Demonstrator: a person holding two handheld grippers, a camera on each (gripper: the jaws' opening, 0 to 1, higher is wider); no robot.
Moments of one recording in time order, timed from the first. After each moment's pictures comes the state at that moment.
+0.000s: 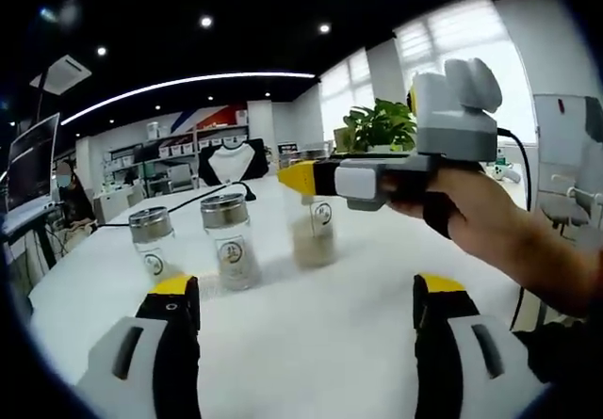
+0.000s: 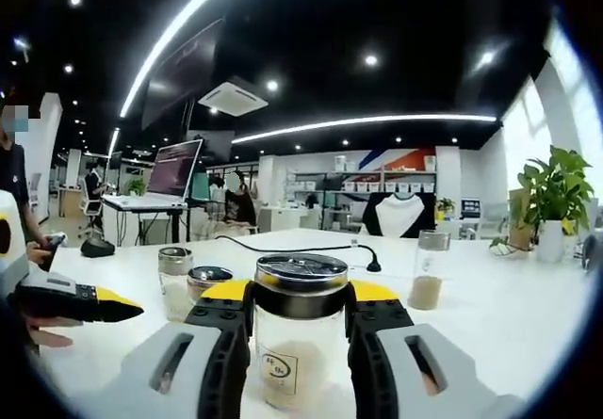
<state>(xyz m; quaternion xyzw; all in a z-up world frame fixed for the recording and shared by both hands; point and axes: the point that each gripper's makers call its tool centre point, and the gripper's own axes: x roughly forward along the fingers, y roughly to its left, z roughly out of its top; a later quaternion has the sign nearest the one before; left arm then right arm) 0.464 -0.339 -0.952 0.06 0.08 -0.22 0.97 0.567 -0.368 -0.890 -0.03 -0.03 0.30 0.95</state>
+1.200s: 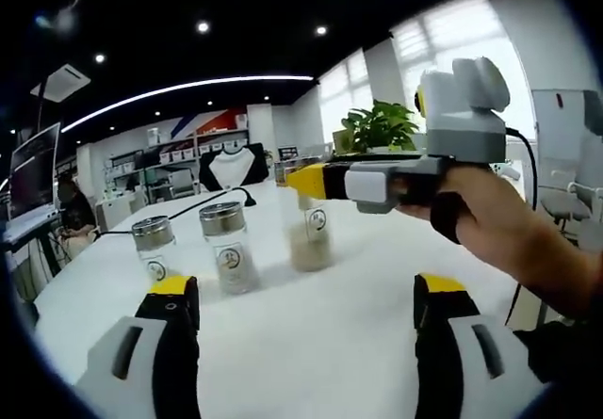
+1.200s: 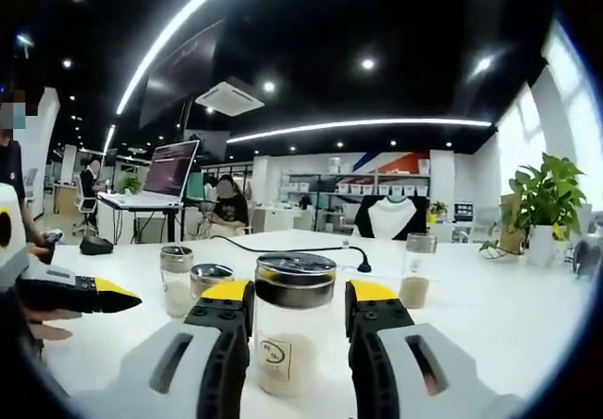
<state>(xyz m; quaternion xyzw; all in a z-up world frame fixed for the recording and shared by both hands) 0.460 -0.344 -0.943 0.07 0.06 -0.22 0.97 0.551 -0.390 -0.884 -0.04 -0.04 0.29 0.96</state>
